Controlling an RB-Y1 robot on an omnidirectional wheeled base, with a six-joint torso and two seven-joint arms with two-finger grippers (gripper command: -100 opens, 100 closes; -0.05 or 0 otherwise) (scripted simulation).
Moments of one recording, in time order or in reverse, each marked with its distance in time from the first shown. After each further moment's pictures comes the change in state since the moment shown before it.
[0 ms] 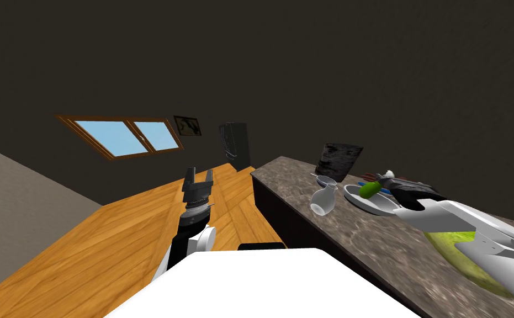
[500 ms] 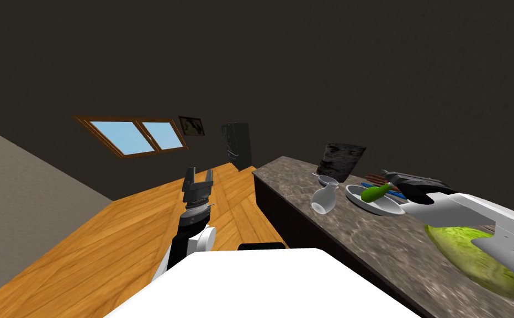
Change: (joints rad) left arm 0.000 0.000 0.000 0.000 0.000 0.000 0.000; right arm 0.024 -0.096 0.013 -0.011 -0.090 0.062 -0.006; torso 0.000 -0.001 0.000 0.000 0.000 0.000
